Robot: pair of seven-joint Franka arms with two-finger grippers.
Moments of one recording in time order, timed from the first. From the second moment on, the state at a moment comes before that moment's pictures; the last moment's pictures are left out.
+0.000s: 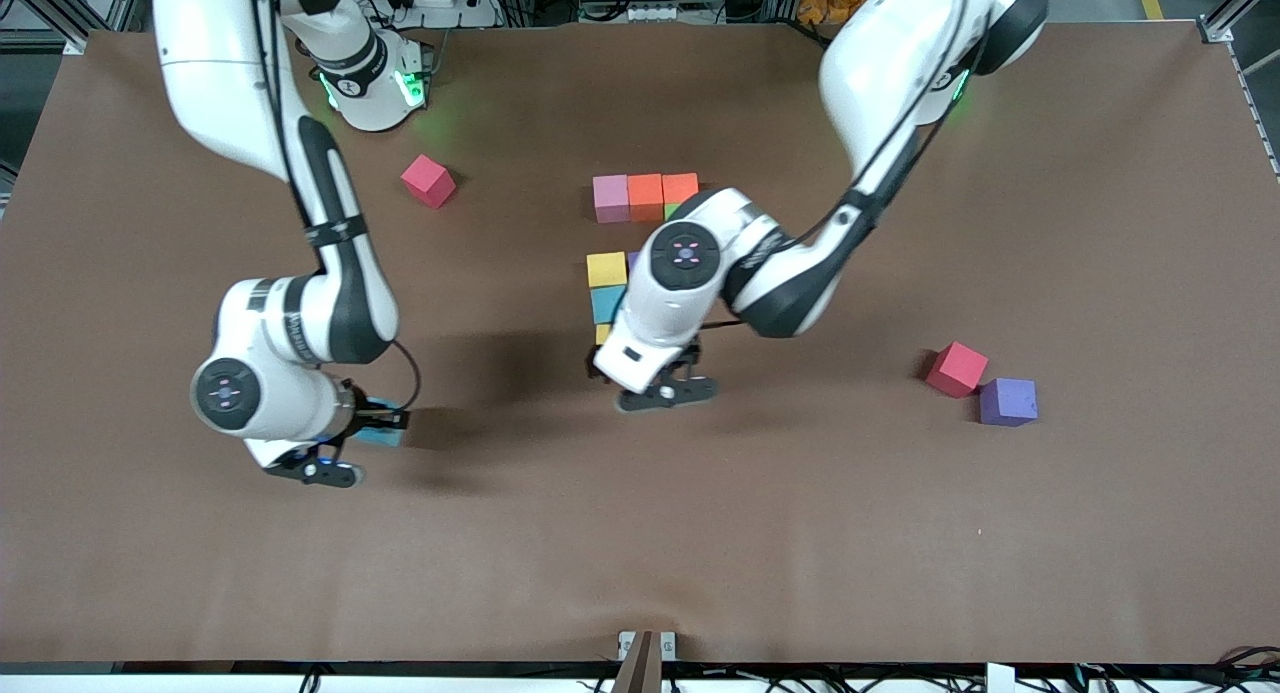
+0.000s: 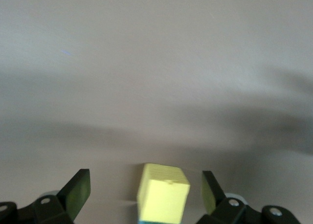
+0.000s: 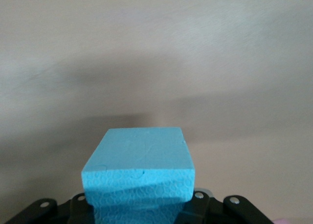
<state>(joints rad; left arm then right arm) -0.49 0.82 -0.30 -1.10 0.15 2.01 -0.96 0.51 0.68 -0.36 -1.51 0.29 2.00 0.26</state>
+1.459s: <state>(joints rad) 0.13 0.29 -0.29 -1.97 0.27 2.26 -0.07 0.97 0.78 -0.27 -1.37 0.46 2.19 1.45</state>
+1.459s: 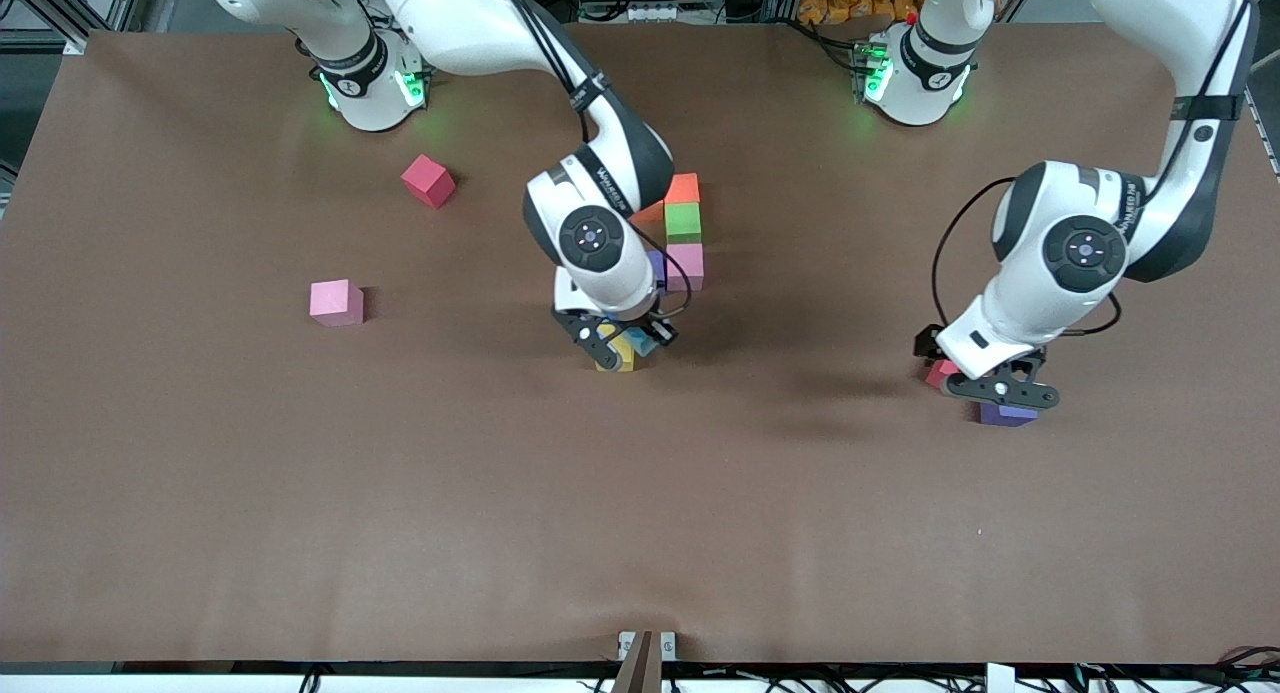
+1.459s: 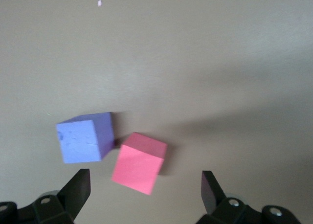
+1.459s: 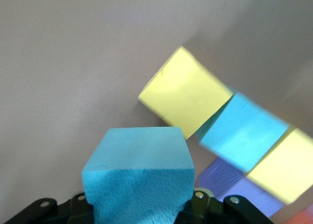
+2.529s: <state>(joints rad) 0.19 0.42 -0.29 -2.06 0.35 2.46 0.05 0.96 0.93 -0.26 -1.29 0.46 2.24 1.81</state>
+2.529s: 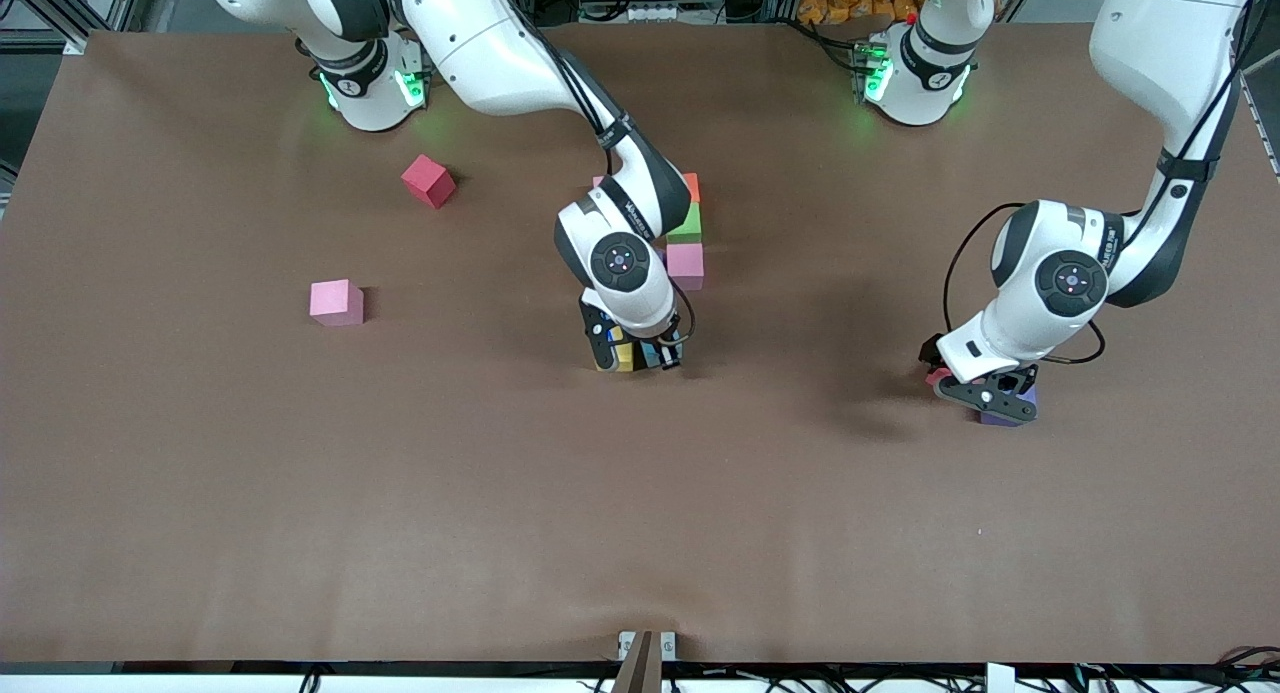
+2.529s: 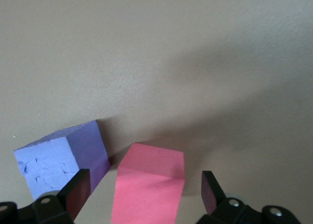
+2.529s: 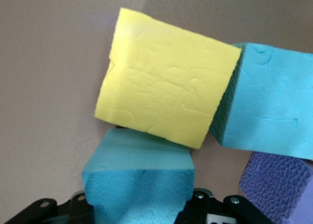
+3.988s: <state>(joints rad) 0.22 0.47 -0.30 -2.09 0.35 2.50 0.17 0.94 0.94 -0.25 -1.29 0.45 2.24 1.94</state>
